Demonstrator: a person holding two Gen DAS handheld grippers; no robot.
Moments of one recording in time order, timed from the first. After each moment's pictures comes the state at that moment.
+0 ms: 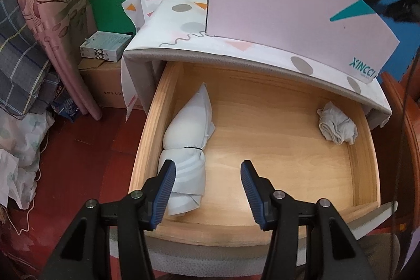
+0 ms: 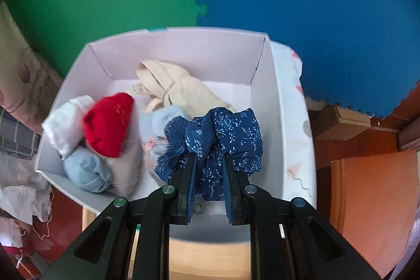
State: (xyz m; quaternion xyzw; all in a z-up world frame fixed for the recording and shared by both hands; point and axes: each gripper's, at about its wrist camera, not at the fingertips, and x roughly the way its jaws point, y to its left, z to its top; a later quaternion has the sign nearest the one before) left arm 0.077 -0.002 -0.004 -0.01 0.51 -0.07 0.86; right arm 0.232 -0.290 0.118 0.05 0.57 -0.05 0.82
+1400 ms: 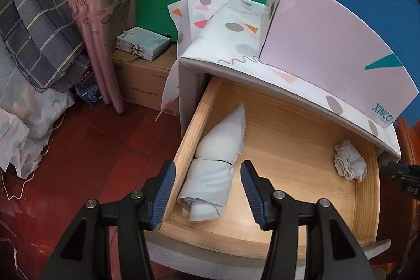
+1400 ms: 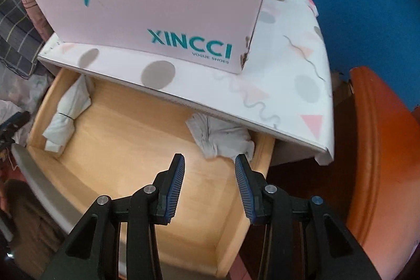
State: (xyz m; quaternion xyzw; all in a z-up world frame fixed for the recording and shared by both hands) left arm 0.072 0.034 0.007 -0.07 0.48 0.02 0.88; right arm 0.089 -0.311 0.005 -0.05 0.58 0.04 0.81
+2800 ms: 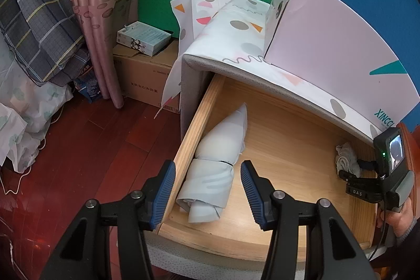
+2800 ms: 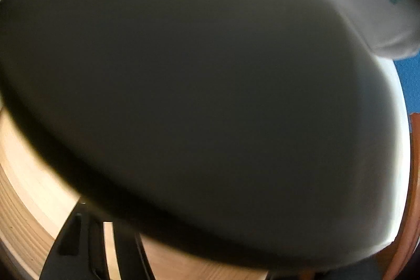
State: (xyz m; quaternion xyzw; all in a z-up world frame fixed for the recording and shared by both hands) left arm 0.076 0.041 0.005 -0.09 0.48 0.02 0.87; right arm 0.136 -0.283 -0.104 -0.19 0.61 0.03 0.77
